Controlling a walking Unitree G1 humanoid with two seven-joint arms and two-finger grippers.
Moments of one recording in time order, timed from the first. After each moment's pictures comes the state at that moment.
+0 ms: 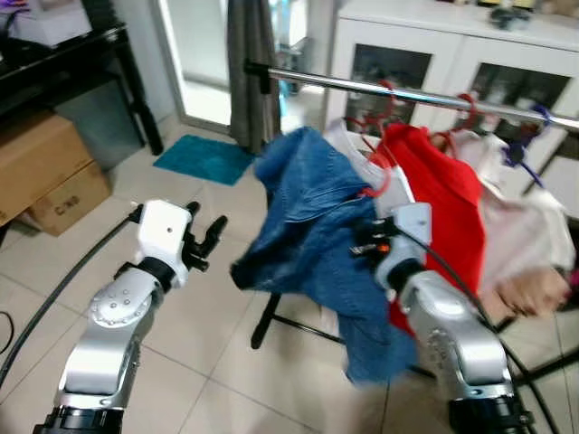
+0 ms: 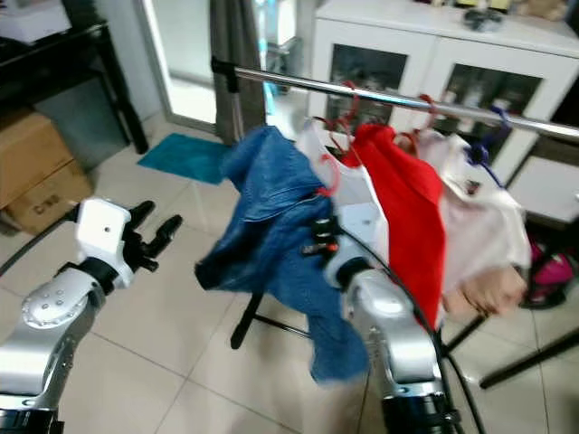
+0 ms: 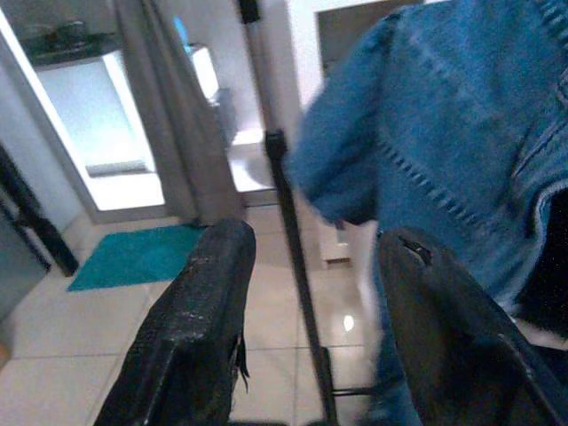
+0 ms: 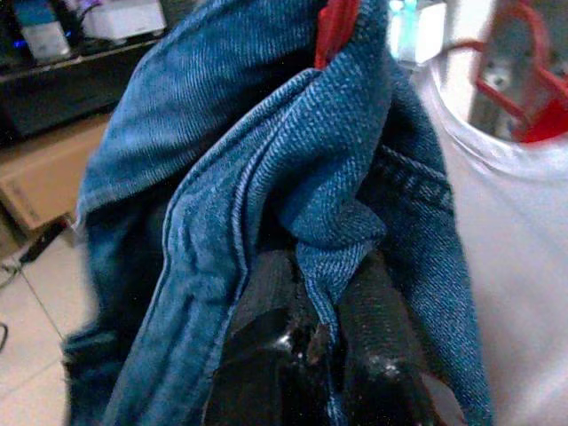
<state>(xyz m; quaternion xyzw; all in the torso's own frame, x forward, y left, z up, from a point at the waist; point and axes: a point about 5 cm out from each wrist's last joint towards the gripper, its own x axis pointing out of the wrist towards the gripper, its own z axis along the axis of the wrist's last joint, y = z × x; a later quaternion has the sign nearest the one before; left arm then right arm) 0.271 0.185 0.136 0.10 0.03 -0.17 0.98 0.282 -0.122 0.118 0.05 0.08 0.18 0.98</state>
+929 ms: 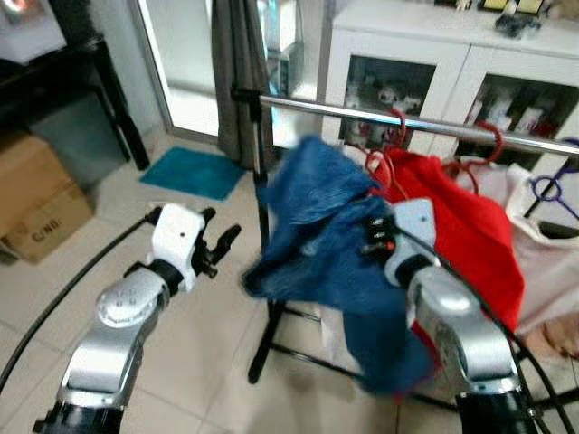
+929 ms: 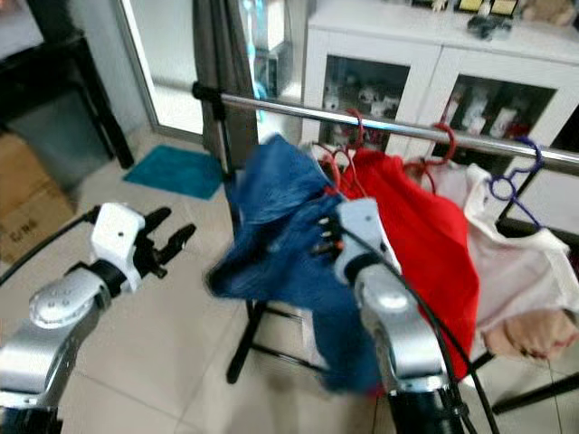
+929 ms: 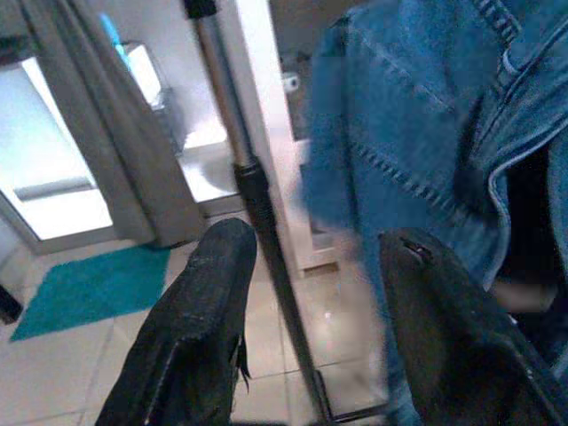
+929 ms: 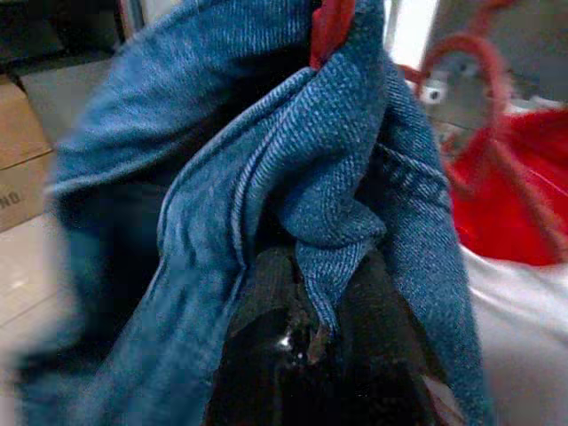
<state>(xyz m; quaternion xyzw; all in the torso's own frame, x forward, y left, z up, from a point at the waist) 0.271 0.177 0.133 0.12 0.04 -0.22 0.97 0.286 -0.130 0.120 -0.02 0.09 0.15 0.98</state>
